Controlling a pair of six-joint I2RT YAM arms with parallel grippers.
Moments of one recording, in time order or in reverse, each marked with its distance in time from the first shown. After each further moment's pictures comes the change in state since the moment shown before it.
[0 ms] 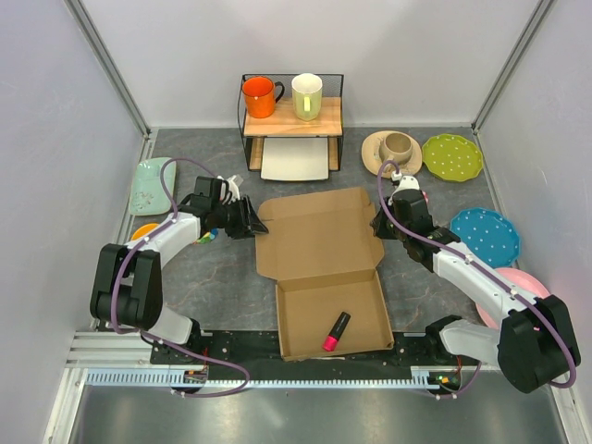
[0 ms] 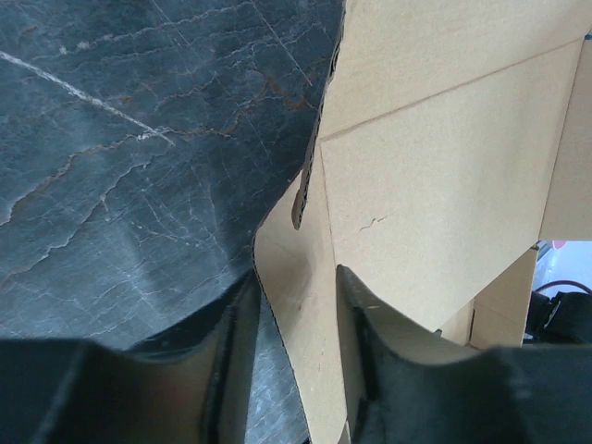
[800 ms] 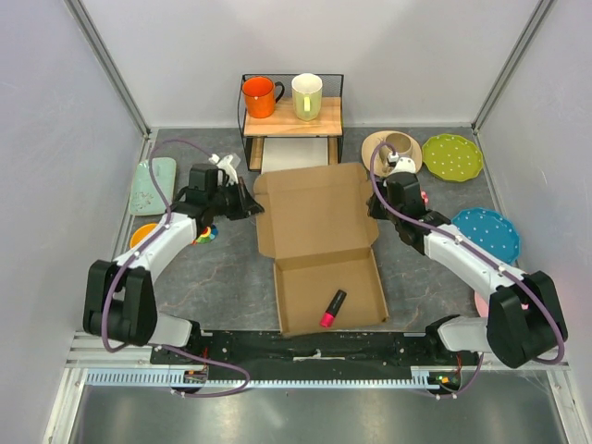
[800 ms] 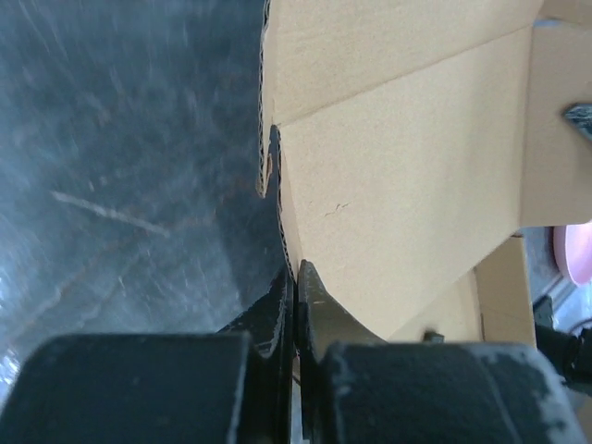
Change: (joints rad) left arm -0.026 -0.070 0.053 0.055 -0.059 0.037; right arm 0.000 0.126 0.120 0.060 0.066 0.000
